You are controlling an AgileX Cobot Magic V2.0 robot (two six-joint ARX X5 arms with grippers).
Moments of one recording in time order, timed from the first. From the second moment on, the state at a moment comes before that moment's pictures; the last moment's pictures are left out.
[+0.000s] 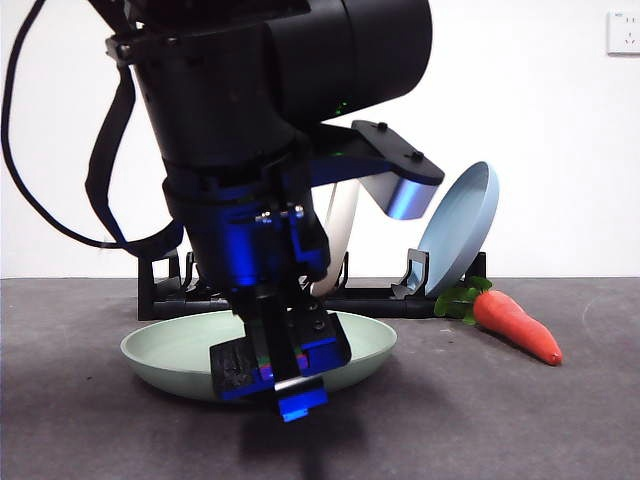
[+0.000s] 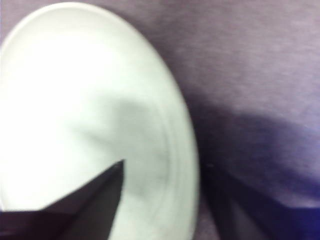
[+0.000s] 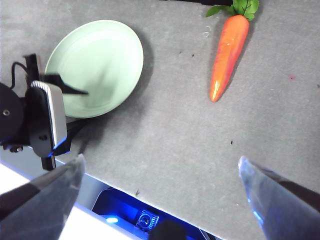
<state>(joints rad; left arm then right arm) -1.08 1.72 0.95 -0.37 -0.47 0.30 0.13 0.77 1.03 -1.14 -0.37 -0.11</state>
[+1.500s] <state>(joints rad) -1.11 1.01 1.50 -0.84 -0.33 -0.11 0.21 1.71 1.03 -0.25 -0.18 -0.02</state>
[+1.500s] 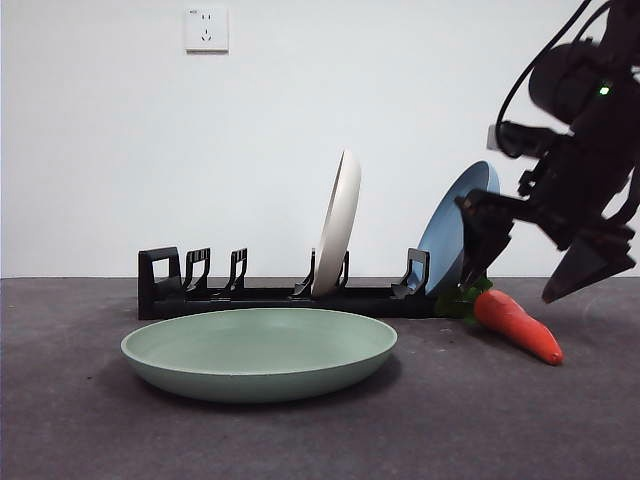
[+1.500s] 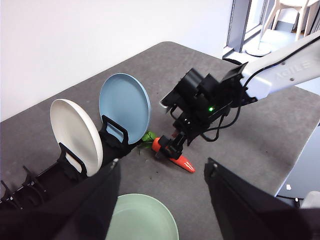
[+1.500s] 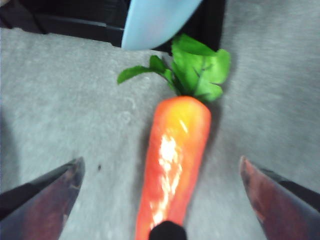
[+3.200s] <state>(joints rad) -1.11 1.01 1.50 -0.89 -0.33 -0.11 0.72 1.69 1.03 -0.10 -0.13 0.19</state>
